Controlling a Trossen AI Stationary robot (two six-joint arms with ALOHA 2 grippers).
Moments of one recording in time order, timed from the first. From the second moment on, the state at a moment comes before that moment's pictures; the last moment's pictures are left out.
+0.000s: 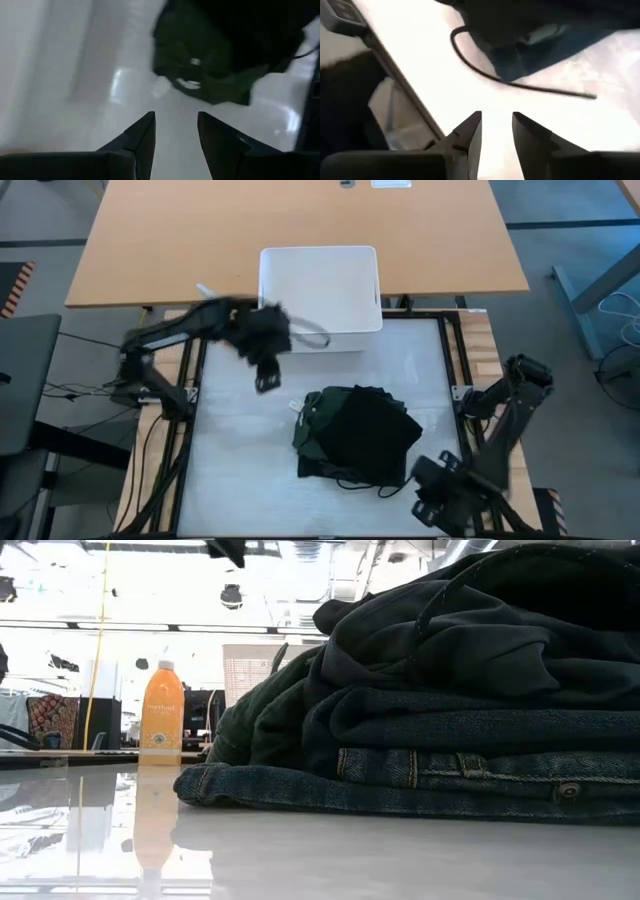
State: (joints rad) left arm 0.17 1.64 1.98 -1.47 0.06 -0.14; right arm 0.98 1.58 1.34 -1.12 0.26 1.59
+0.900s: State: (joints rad) left arm -0.32 1.20 0.35 0.29 -0.19 -1.22; right arm 1.15 1.37 0.63 -0.60 0.61 2.22
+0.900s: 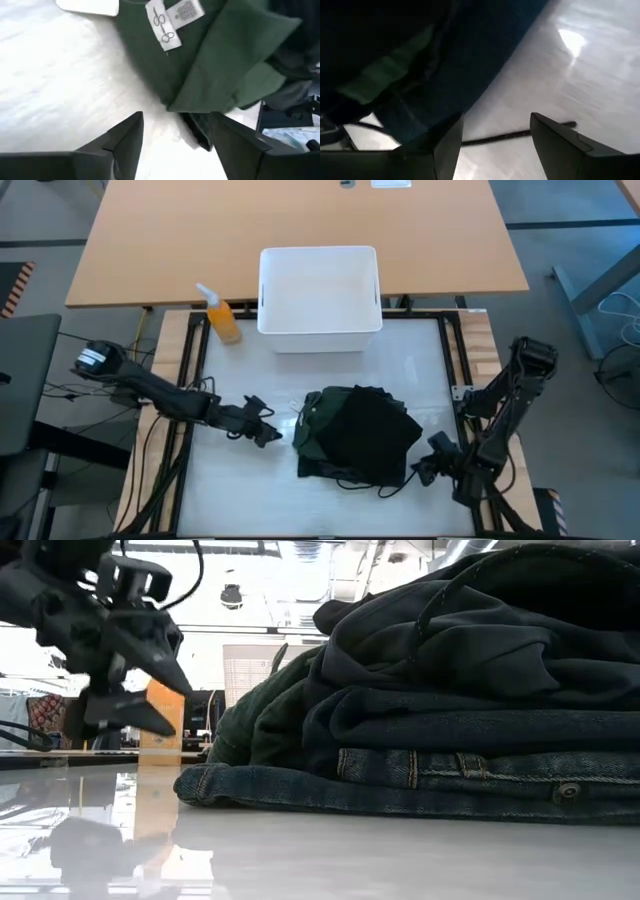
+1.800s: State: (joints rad) left arm -0.24 1.75 0.67 0.28 -0.10 -1.10; right arm 1.07 1.49 0.52 -0.30 0.76 2.21
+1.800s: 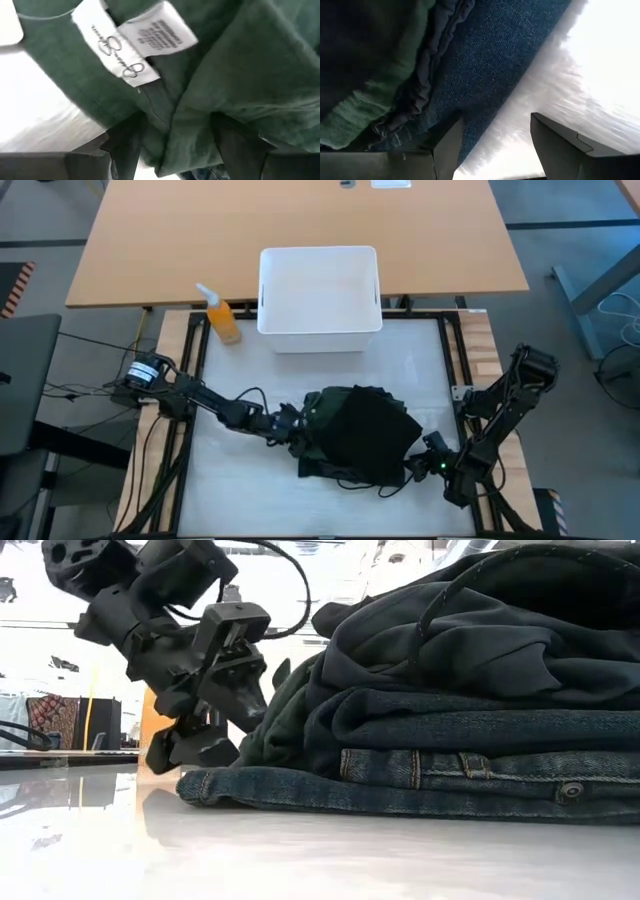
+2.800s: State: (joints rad) left arm -0.20 1.97 0.82 0.59 -0.14 -0.92; right arm 0.81 1.49 0.52 -0.08 0.78 1.74
